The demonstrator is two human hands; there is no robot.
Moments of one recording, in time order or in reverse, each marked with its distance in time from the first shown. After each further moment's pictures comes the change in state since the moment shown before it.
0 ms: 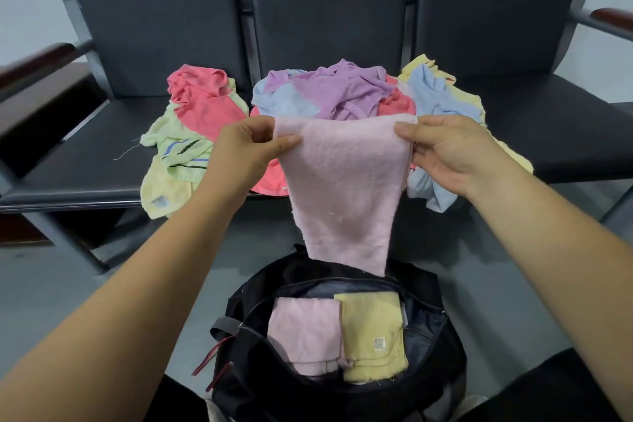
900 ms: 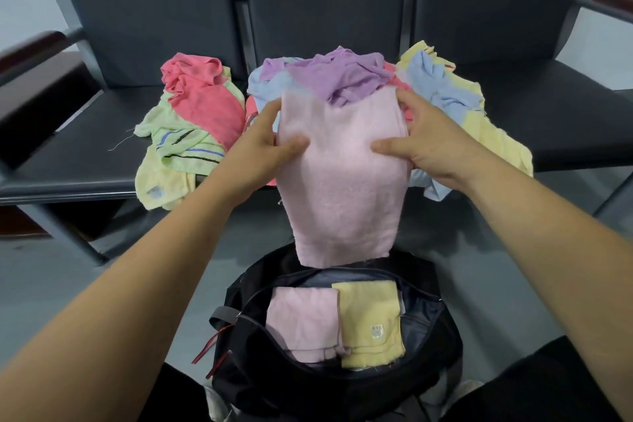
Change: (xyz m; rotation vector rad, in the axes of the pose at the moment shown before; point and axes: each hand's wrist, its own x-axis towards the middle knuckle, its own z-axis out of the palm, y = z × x) left_hand -0.008 0.005 0.015 0.030 -0.242 -0.039; right_hand -0.007 0.006 0.006 -0.592 -0.149 -0.192
